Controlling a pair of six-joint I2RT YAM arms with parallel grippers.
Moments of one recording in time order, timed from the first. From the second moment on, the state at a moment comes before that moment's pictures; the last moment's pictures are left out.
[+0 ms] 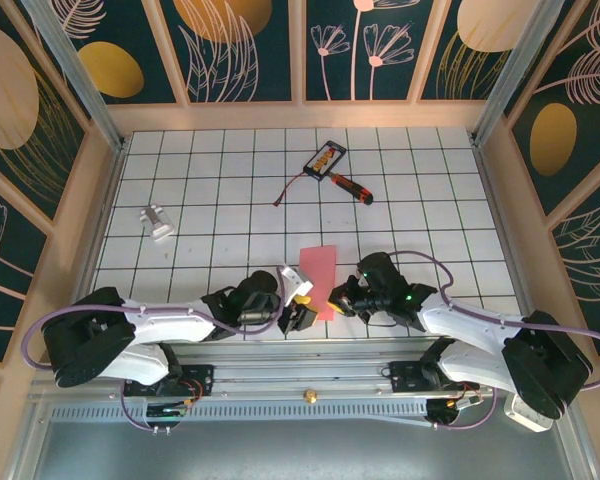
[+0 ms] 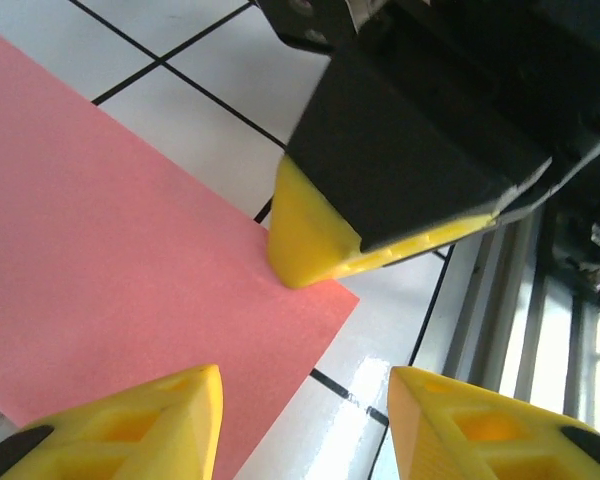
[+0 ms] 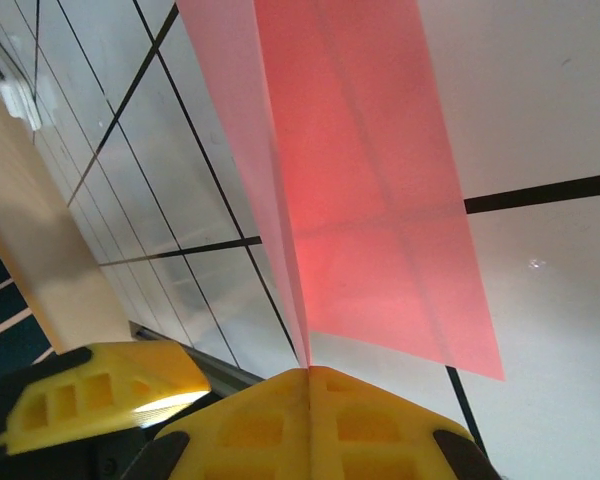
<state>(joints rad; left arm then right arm) -1.06 1.37 0.43 0.38 0.20 -0.28 0.77 1.10 0.37 -0.05 -0.39 1.37</state>
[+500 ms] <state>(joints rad) -1.15 1.52 0.53 0.37 0.03 -0.05 0.77 1.10 0.37 -0.03 -0.39 1.44</state>
